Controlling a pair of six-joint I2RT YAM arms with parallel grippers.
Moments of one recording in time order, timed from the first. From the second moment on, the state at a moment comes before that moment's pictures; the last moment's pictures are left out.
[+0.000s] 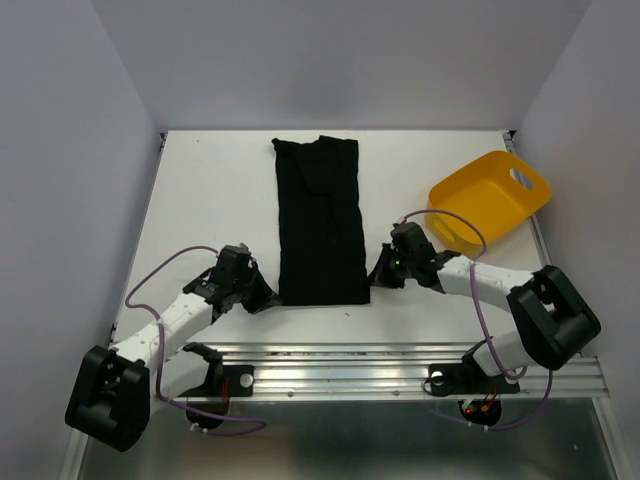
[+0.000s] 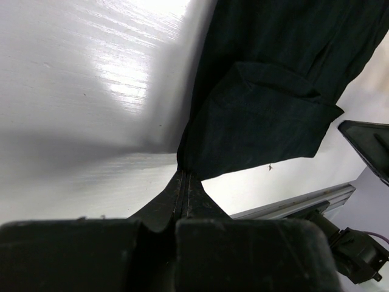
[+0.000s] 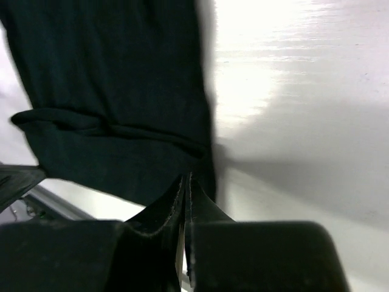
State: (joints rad) left arm -0.41 1.00 0.40 -0.36 0.23 -0.98; right arm 0.58 1.45 0.65 -0.08 -0.21 0.86
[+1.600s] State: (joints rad) left arm -0.41 1.00 0.40 -0.37 0.23 -0.98; right arm 0.70 1.34 0.37 0.22 -0.13 1.24
